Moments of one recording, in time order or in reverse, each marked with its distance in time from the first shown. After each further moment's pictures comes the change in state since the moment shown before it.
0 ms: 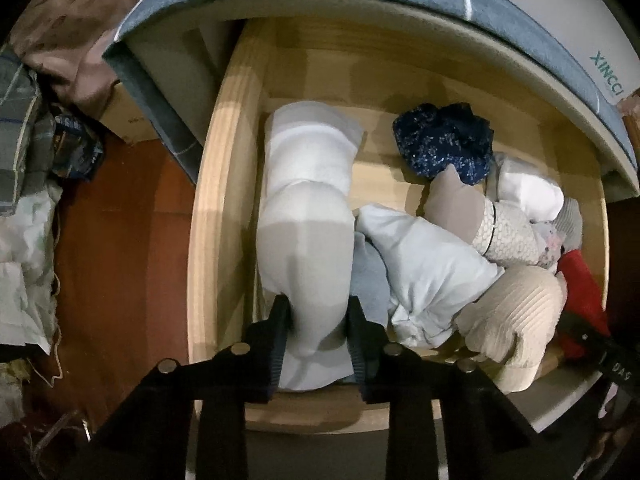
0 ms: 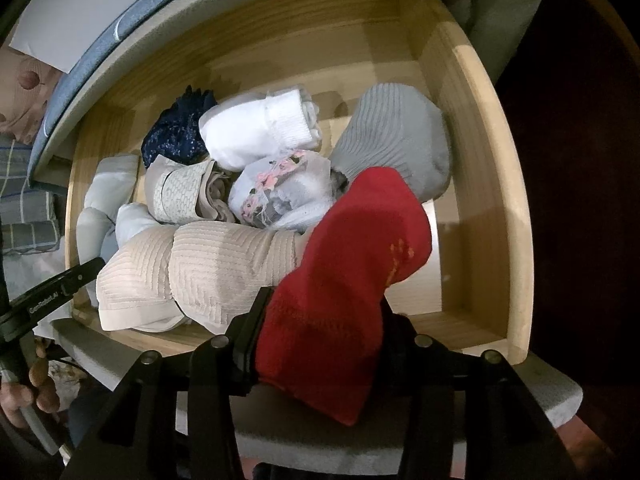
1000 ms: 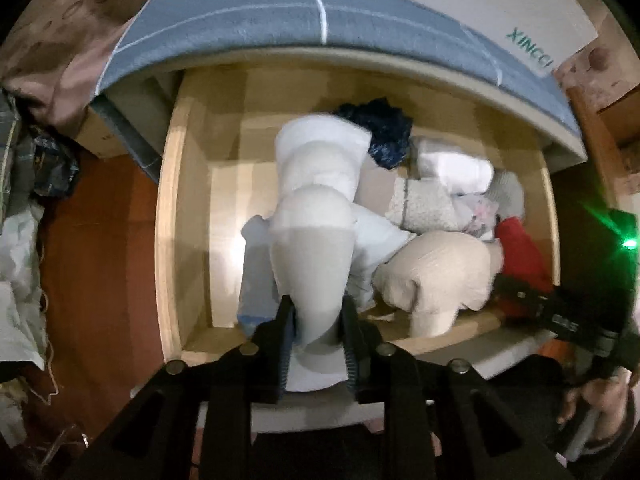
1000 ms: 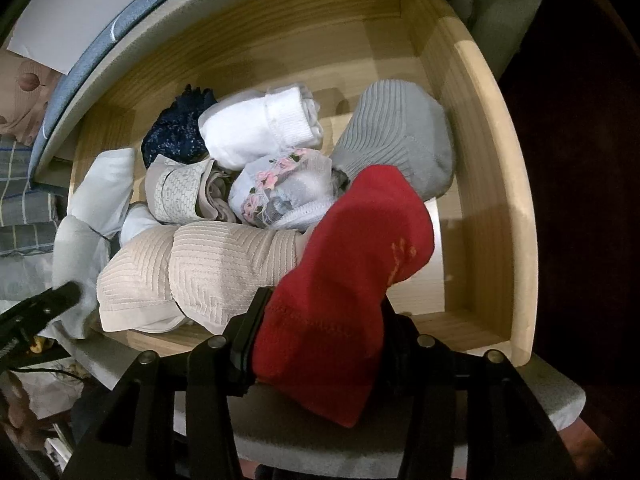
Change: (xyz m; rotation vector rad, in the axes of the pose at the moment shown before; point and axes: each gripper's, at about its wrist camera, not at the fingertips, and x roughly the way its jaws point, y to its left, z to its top) left arm -0.041 -0.040 -0.016 0.099 0.006 -0.065; right arm 0.007 0.010 0.007 0.008 0.013 0.006
